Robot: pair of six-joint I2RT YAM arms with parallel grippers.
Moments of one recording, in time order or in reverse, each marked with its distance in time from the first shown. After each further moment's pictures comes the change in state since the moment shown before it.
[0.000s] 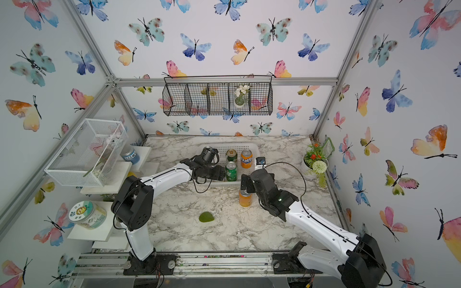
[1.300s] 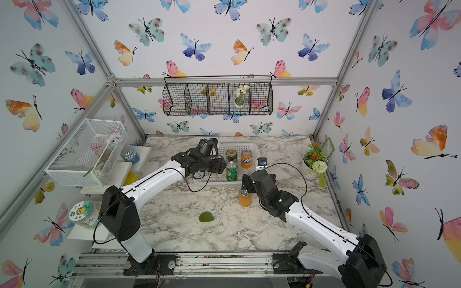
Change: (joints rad) left arm -0.064 -0.161 0.129 -0.148 -0.041 0.011; right arm 0.000 -0.005 -0.011 0.000 0.040 0.014
